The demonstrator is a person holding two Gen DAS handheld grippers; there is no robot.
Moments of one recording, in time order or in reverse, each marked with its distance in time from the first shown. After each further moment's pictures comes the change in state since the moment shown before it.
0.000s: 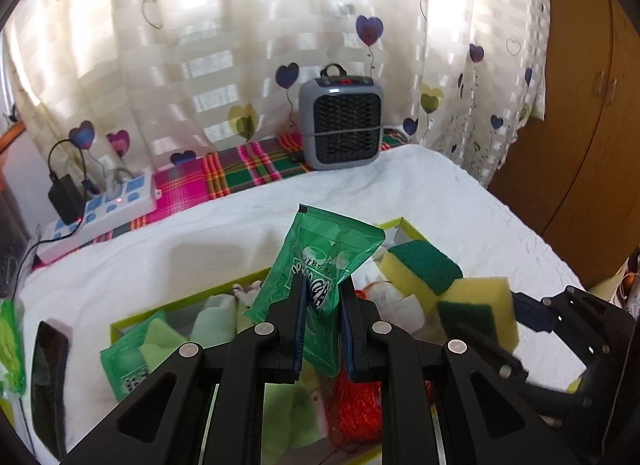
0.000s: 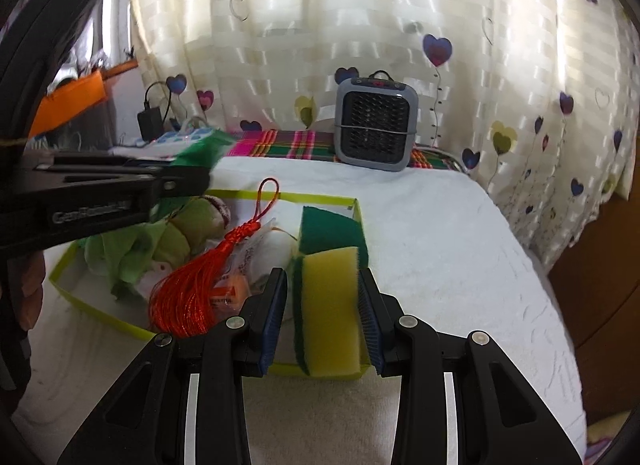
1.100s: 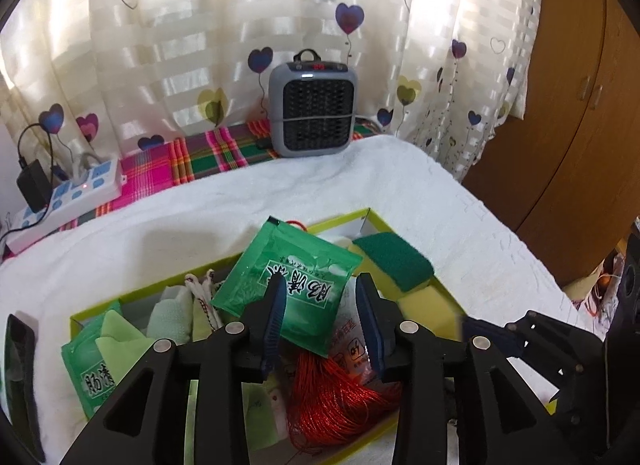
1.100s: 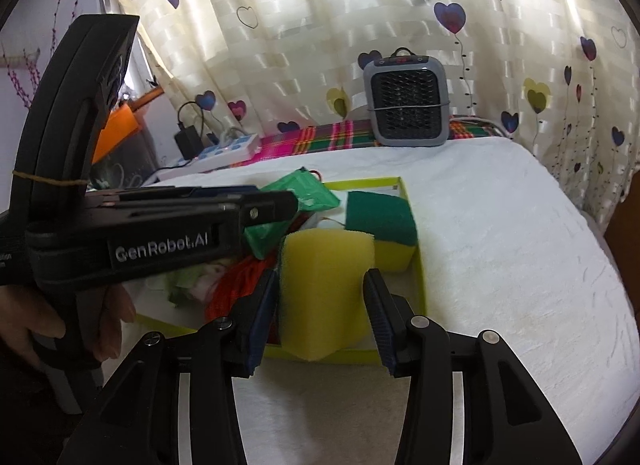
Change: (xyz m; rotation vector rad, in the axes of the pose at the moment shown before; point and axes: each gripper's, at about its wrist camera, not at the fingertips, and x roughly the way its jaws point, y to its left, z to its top) left arm 0.003 -0.005 -0.002 -0.030 0.030 -0.119; right arm 0.003 -0.011 -0.008 0.169 0.015 0.238
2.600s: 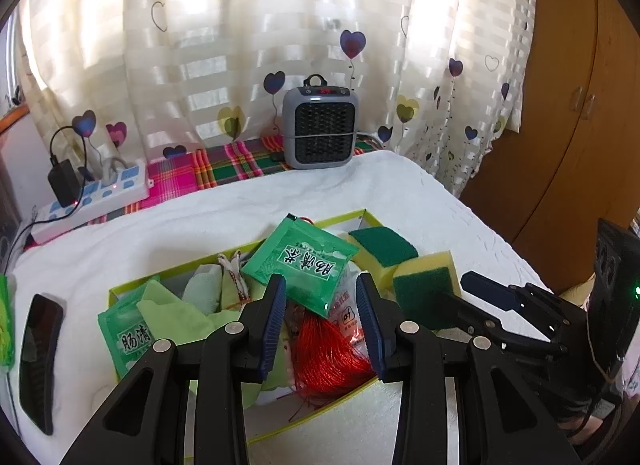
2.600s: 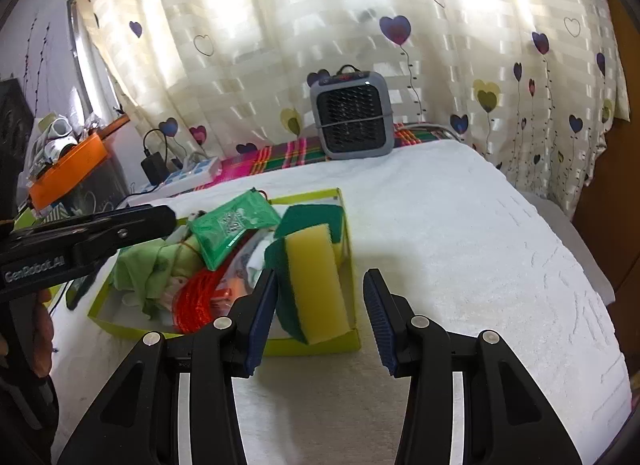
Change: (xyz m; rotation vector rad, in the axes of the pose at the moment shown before) left arm -0.052 0.001 -0.019 -0.014 -0.057 0.023; right arm -0.021 -0.024 -0.006 0.086 -0.055 -0.116
